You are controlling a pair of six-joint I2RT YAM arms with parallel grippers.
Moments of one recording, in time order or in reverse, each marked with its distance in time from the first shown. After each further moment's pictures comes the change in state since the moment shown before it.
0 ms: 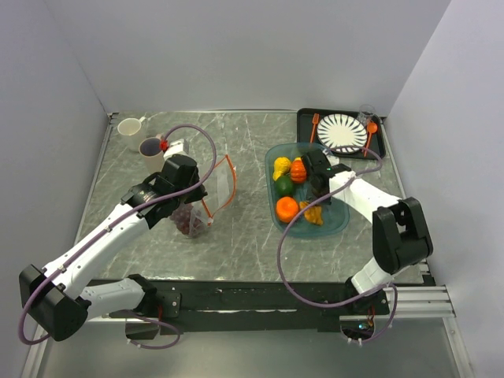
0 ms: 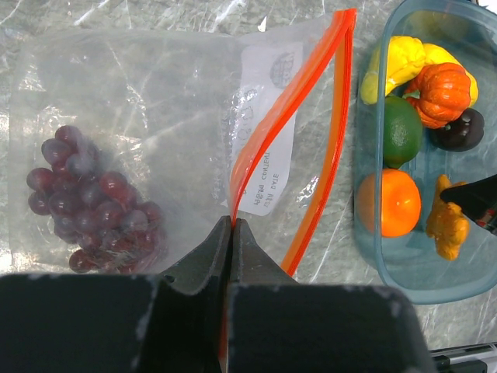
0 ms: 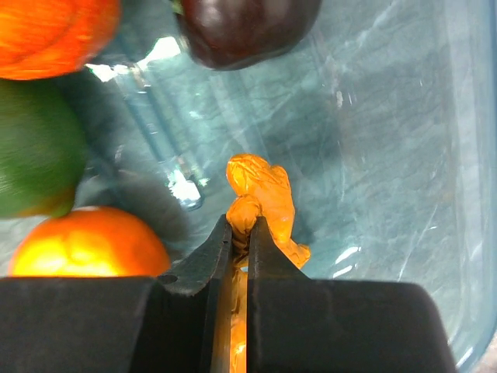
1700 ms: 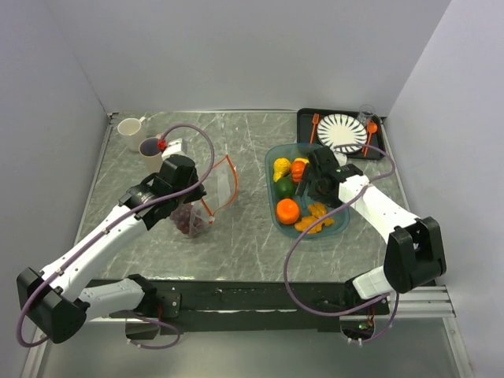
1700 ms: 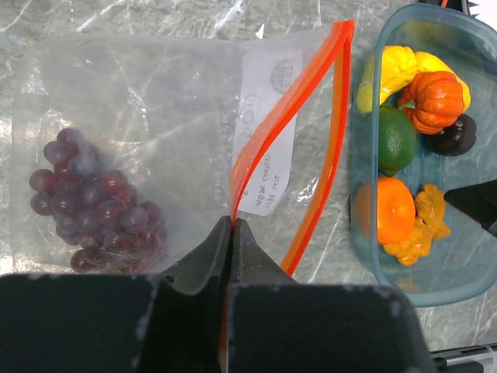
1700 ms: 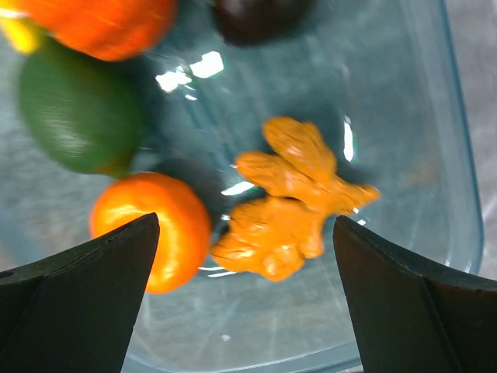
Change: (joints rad) left arm 0.000 -0.017 0.000 0.001 -0.008 0.000; right arm 0.008 -0.154 0.018 -0.074 -0.045 0.081
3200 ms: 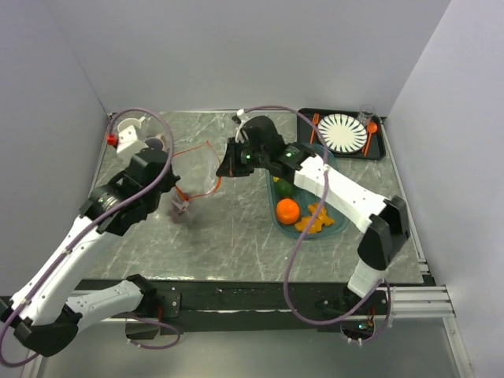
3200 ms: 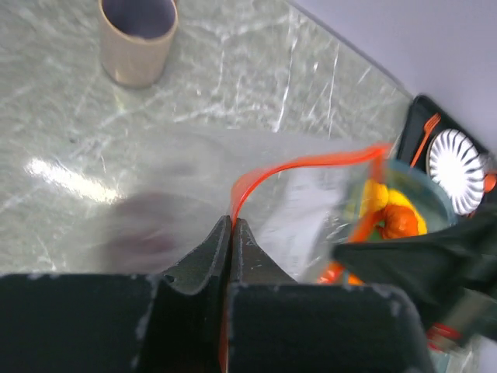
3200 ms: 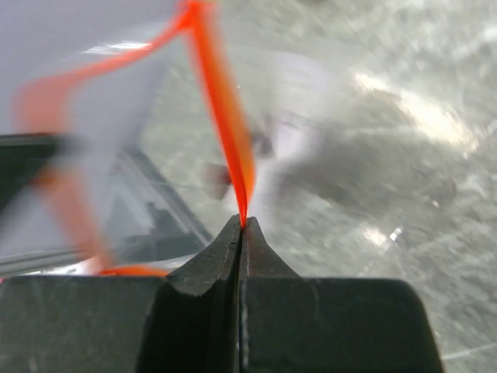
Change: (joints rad) left arm -0.019 -0.093 0.239 -0.267 -0.336 -0.160; right arm 0.398 0.246 0.556 0.261 -0.532 -0.082
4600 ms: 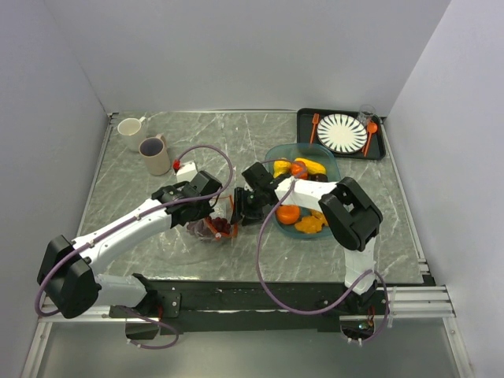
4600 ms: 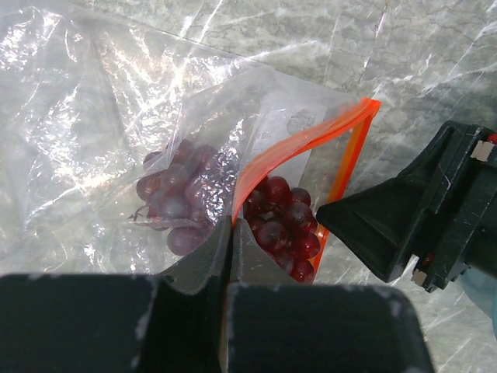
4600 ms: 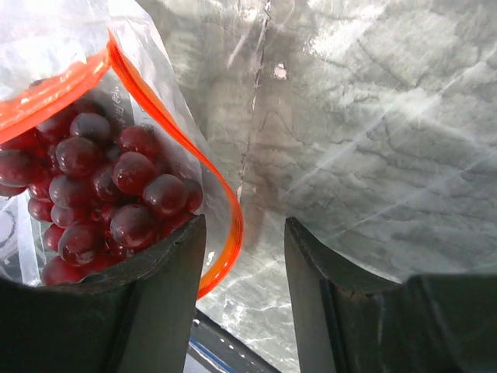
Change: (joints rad) left arm -0.092 0.270 -0.303 0.131 0.169 -0.059; right arm -0.035 0.259 -0.393 0.135 -0.069 0.122
